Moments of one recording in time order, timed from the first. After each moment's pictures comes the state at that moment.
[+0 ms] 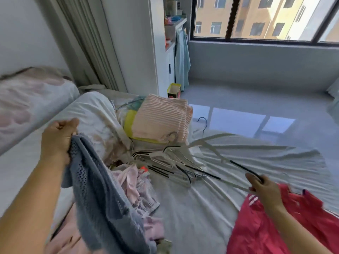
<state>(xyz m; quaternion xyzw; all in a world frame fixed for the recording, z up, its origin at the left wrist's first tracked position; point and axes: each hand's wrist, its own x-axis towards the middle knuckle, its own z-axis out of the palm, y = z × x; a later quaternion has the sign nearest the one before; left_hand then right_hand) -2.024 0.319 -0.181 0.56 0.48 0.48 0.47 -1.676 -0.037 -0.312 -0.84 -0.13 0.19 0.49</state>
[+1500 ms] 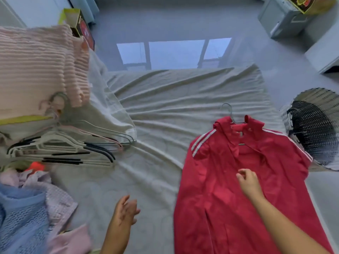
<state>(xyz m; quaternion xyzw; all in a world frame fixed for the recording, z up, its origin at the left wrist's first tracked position) -1.795 0.060 -0.531 0.53 0.52 0.00 0.67 -1.540 -0.214 -0.609 -0.95 0.04 0.20 0.25</state>
